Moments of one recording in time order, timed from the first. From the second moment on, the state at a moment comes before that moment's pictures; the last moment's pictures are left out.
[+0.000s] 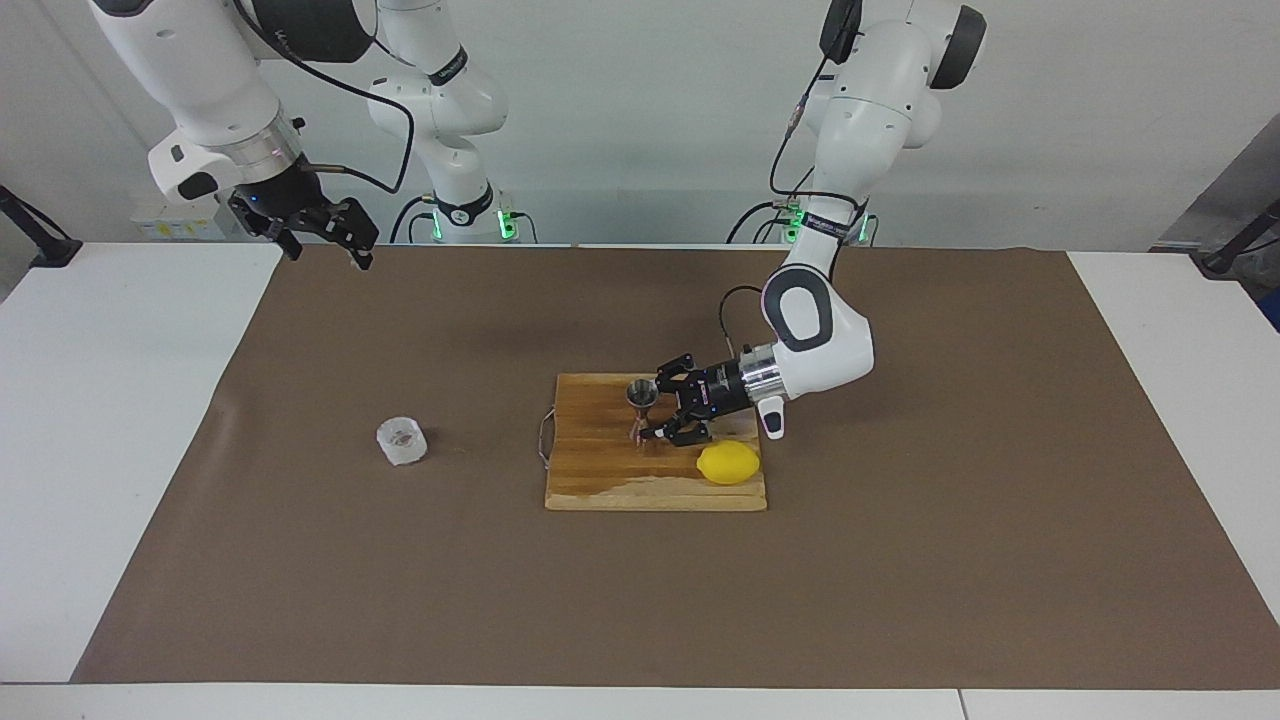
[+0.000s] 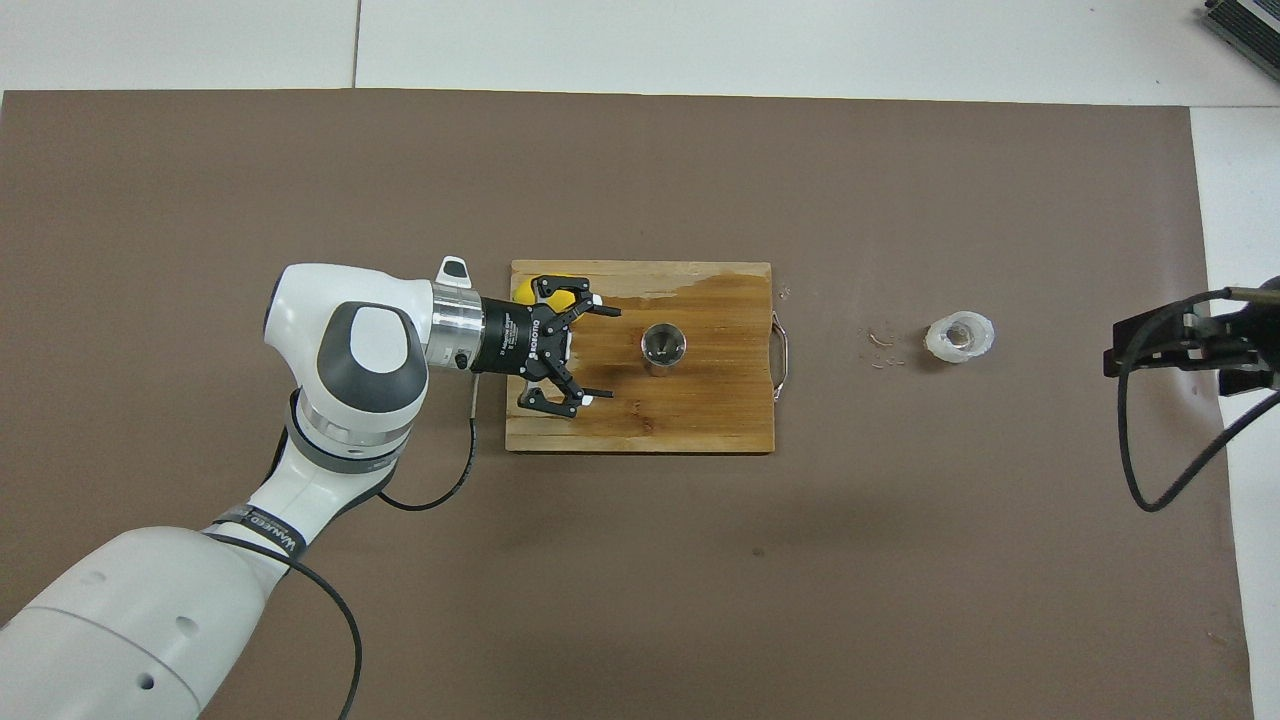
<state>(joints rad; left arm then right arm) -0.32 0.39 -0.08 -1.91 -1.26 2.12 -0.90 0.02 -0.04 -0.06 -1.63 0.01 1.48 0.15</state>
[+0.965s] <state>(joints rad) -0.19 0.14 -0.05 -1.87 -0.41 2.01 -0.63 -0.02 -0.06 -0.07 -1.70 0.01 1.55 -0.44</state>
